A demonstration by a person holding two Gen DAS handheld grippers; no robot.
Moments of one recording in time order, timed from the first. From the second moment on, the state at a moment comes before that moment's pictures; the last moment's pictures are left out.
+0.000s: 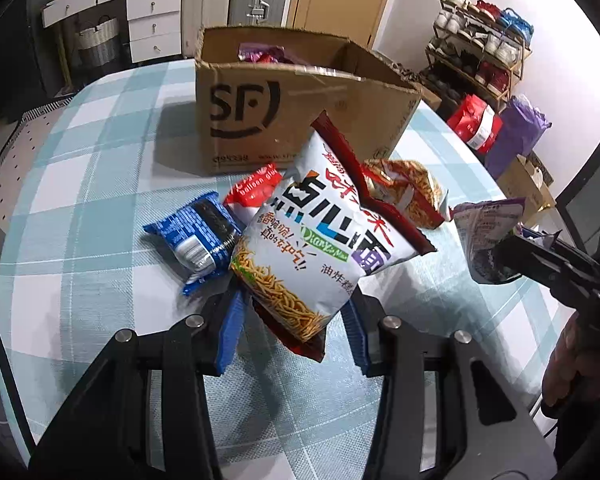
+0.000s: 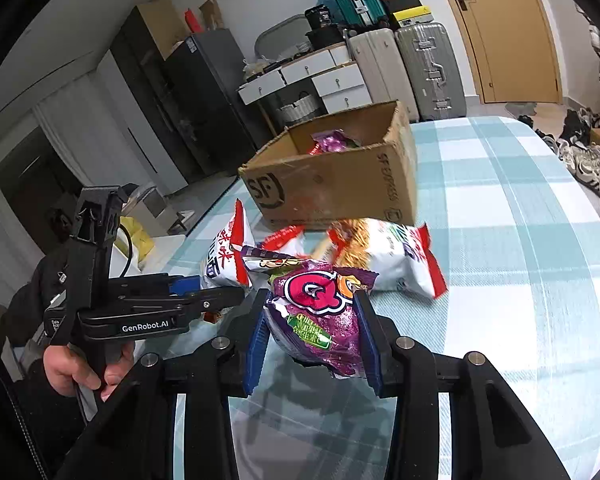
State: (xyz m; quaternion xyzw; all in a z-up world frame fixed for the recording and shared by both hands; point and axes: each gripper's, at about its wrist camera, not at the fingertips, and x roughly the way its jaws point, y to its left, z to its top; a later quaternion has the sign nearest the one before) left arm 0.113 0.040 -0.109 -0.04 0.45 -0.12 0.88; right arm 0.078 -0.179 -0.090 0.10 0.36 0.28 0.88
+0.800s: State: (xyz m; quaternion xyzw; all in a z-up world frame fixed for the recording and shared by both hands) left arm 0.140 0.056 -0.016 -0.05 0.39 -0.12 0.91; right arm 0.123 -0.145 -0.005 0.07 0.30 0.32 0.89
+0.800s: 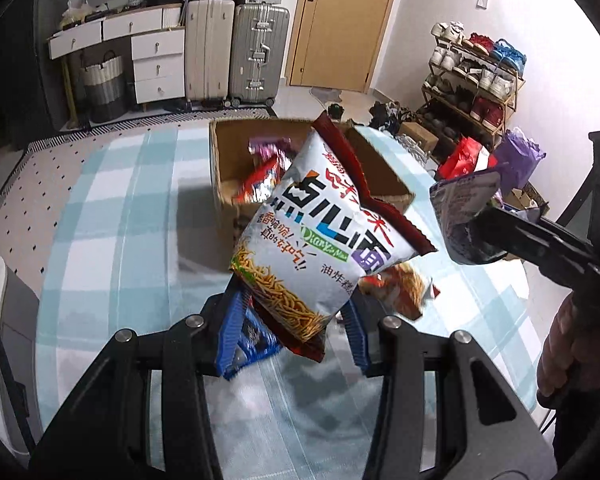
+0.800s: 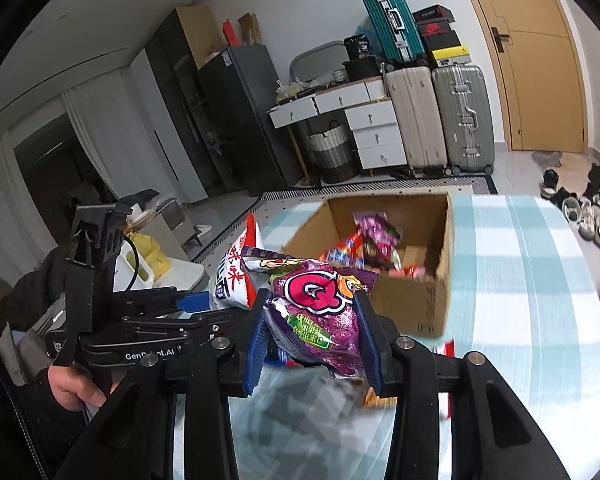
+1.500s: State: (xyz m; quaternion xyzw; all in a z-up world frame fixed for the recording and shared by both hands) left arm 0.230 0.044 0.039 -0.04 0.39 -0.11 0.92; right arm 0.205 -0.133 0.038 0.06 0.30 0.31 0.90
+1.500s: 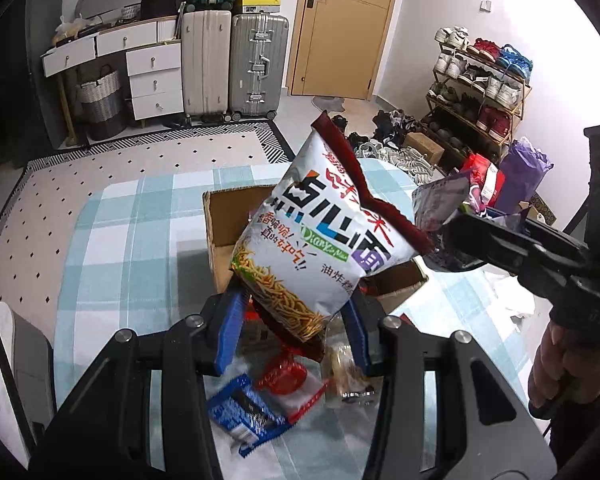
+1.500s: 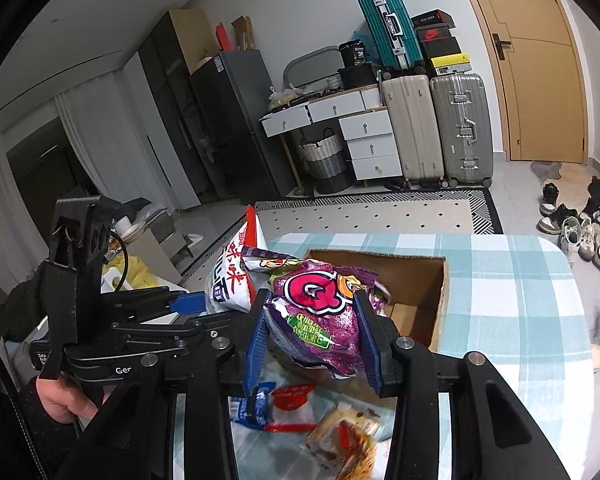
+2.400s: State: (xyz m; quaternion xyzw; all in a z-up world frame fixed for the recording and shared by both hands) left arm 0.349 0.042 -0.038 -0.02 0.46 -0.10 0.88; right arm 0.313 -0.127 -0.018 0.07 0.35 0.28 0.89
